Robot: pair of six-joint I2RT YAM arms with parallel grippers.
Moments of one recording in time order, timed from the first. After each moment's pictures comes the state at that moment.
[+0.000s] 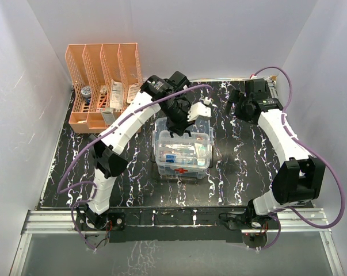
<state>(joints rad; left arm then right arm) -0.76 2.10 2.41 -1.54 0.46 0.82 0.09 1.49 1.36 -0.70 0.05 0.40</state>
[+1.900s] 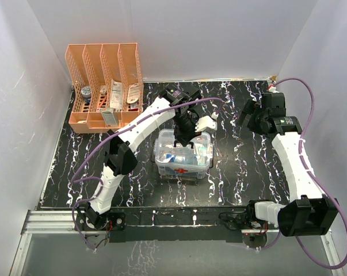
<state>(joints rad) -0.82 2.24 2.35 -1.52 0.45 0.84 0.01 1.20 1.19 -0.80 0.07 0.40</state>
